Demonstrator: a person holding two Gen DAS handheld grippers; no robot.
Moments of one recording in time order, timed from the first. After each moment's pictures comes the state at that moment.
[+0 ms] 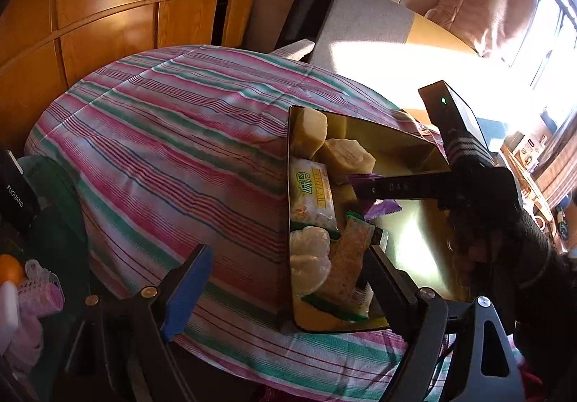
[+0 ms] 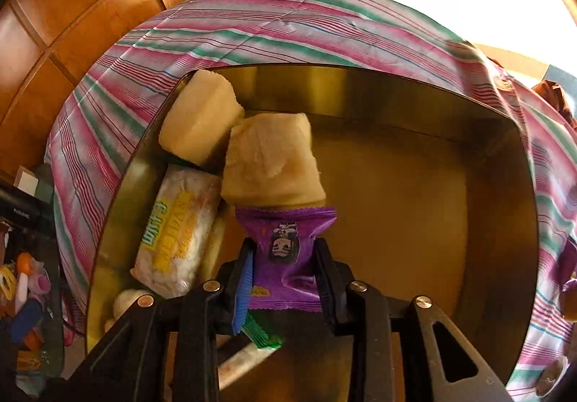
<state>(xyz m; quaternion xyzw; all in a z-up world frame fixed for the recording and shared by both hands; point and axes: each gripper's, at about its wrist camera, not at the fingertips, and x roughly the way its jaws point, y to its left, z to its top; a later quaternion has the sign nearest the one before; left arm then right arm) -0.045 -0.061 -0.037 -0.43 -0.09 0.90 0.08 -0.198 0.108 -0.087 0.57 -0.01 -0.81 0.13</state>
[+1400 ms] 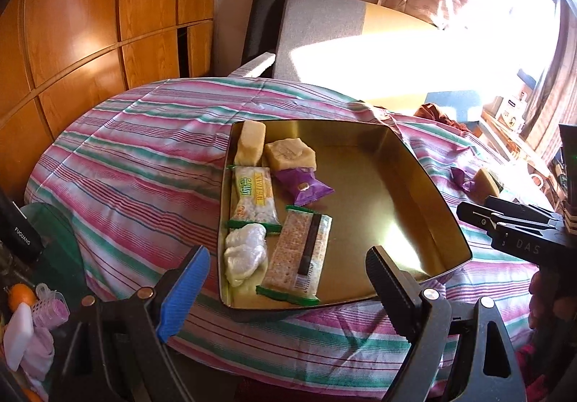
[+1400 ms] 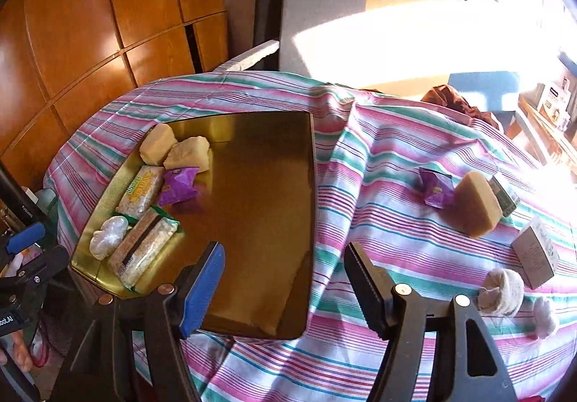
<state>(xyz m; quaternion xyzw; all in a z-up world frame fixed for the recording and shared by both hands) -0.010 0.004 -0.011 -0.39 -0.01 0.91 0.12 -0.026 0.239 -0.017 0.43 -0.02 -0.90 0.02</state>
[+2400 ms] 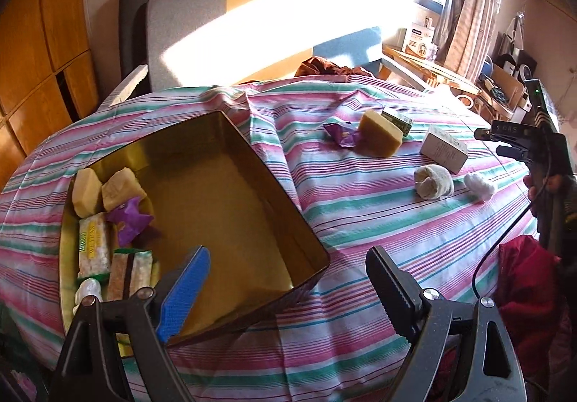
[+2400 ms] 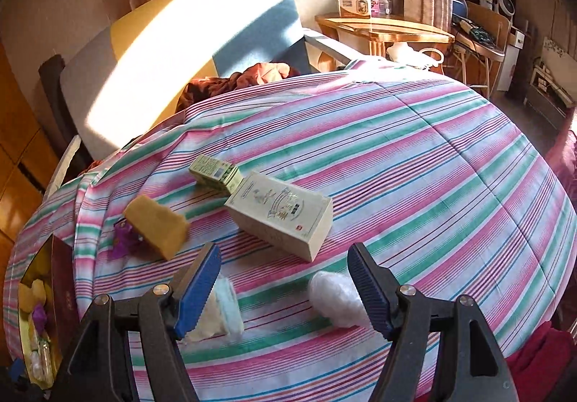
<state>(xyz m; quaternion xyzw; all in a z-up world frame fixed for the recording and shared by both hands) -0.003 0.175 -0.007 -0.40 0.10 0.86 0.30 0.050 0.562 -0.014 0.39 -0.22 -0.85 -0.27</state>
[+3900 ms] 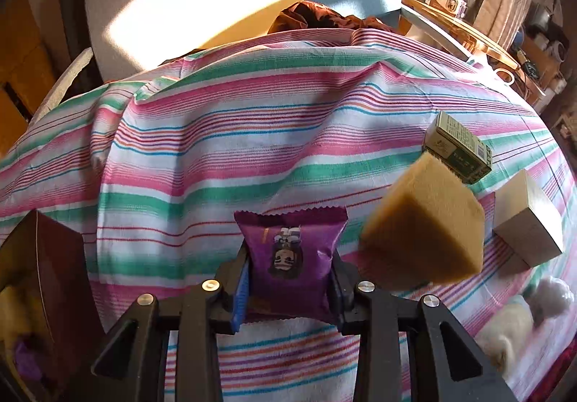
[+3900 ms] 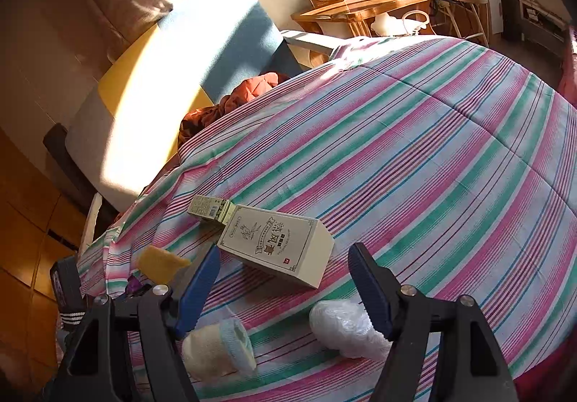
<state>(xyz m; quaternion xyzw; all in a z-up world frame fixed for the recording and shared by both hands) -0.167 0.395 -0.096 -0.48 0.14 0.82 0.27 0.067 0.610 -0.030 0.32 -0.35 -0.84 -0.25</state>
